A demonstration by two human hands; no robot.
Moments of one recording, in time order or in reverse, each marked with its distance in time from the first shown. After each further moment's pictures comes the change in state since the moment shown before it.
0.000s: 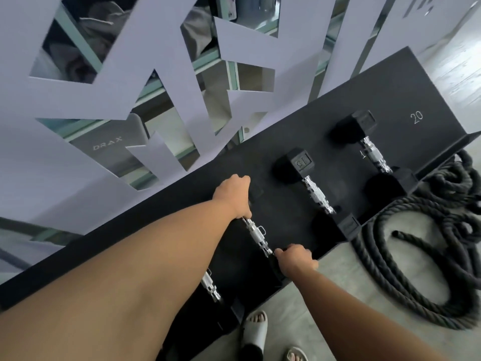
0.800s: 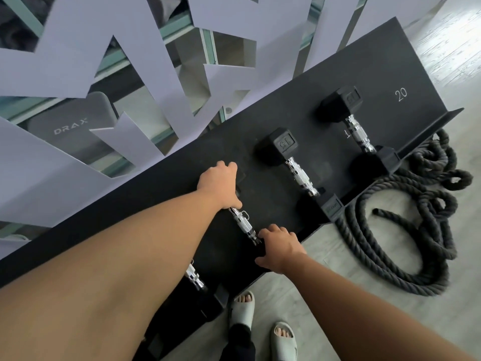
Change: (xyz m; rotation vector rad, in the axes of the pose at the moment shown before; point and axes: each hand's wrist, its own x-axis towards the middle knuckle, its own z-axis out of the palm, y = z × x) left_hand 0.021 0.006 0.031 0.182 0.015 0.035; right_hand 0.012 0.020 -0.004 -0.581 -0.014 -0.527
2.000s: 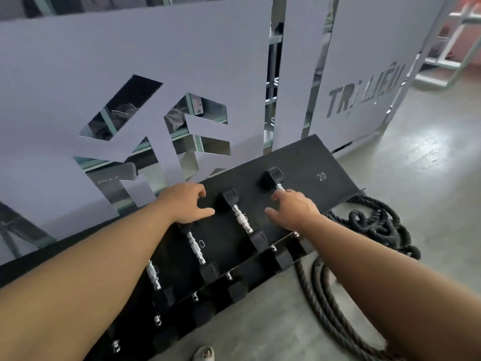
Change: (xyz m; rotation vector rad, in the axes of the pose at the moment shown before) left_hand -0.229 0.126 -0.186 -0.139 0.226 -0.056; right_hand -0.240 0.155 -0.225 0.019 0.534 -0.085
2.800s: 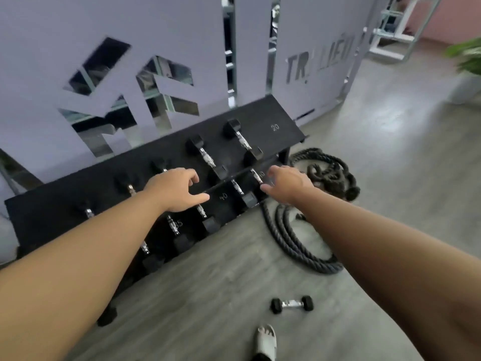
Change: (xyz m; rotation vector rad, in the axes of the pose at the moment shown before) left_hand -0.289 0.168 0.051 -0.065 0.013 0.040; right_hand -0.316 0.095 0.002 0.032 0.006 0.088
